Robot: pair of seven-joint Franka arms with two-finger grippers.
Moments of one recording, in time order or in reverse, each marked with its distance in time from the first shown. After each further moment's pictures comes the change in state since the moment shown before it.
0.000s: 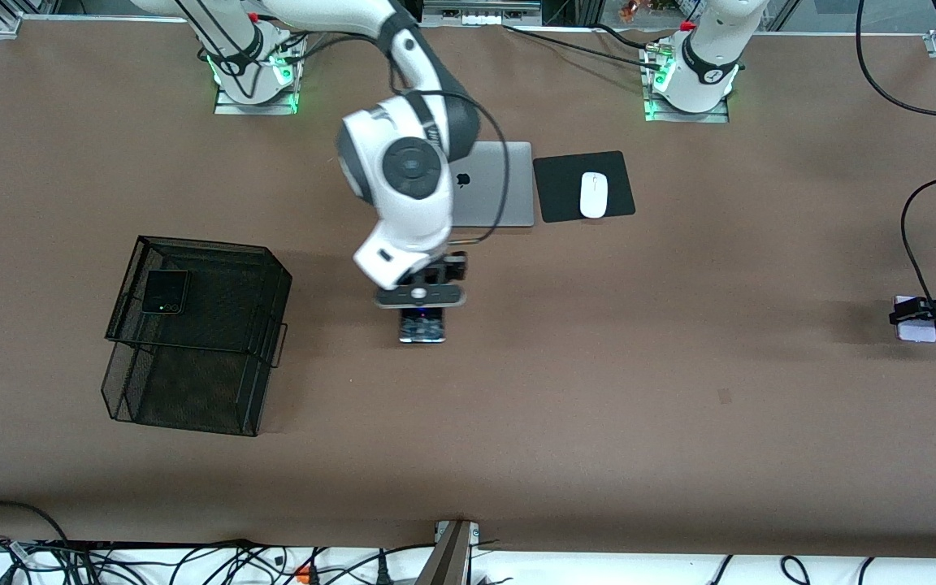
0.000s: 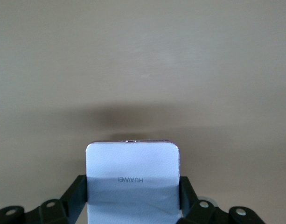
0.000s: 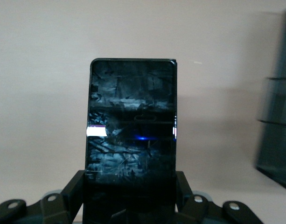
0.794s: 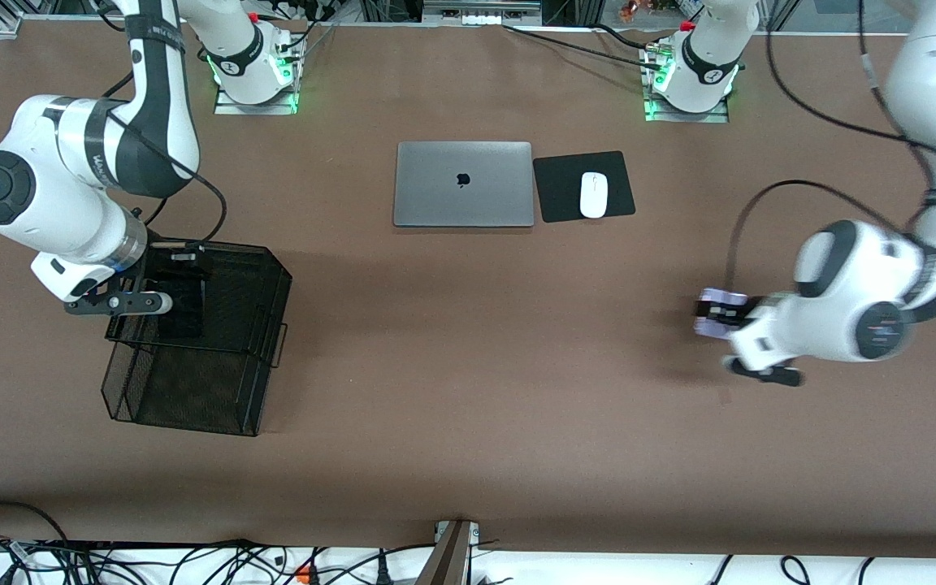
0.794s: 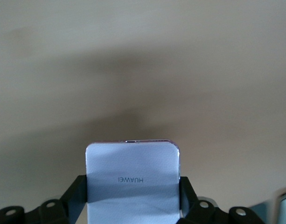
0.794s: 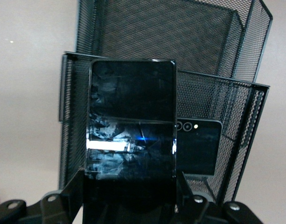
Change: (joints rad) left arm -0.488 0.052 -0.214 0.025 -0.079 -0.213 -0.540; right arm -0.016 -0.277 -0.426 -0.536 0.000 0.130 -0.615
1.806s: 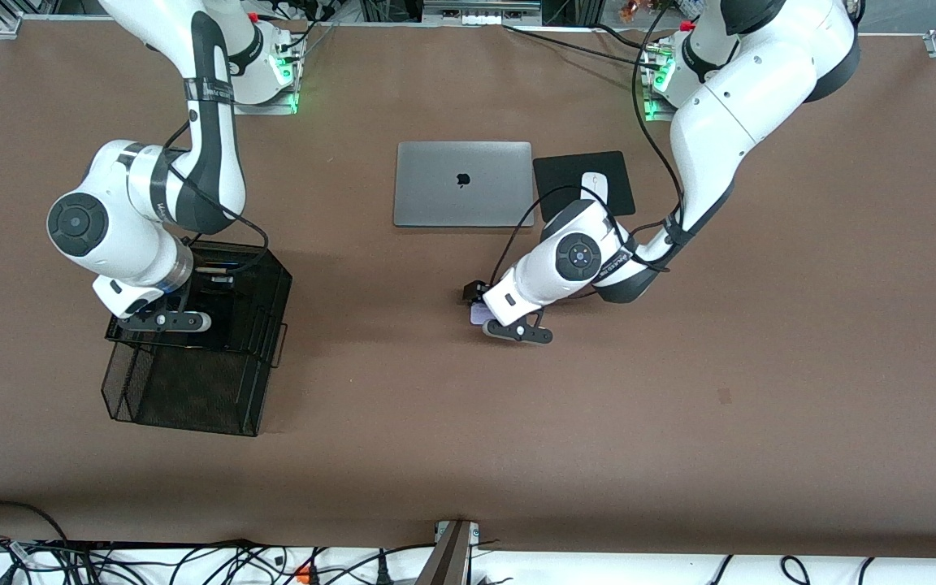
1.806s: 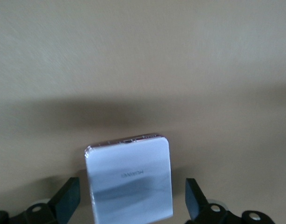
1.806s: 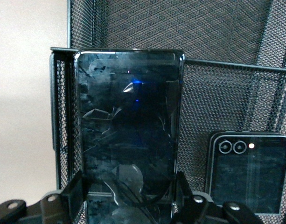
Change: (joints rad) left arm -0.461 0.199 0.058 0.002 -0.011 0.604 -0.419; right arm 0.007 0.153 0.027 -0.038 0.189 0.085 0.000
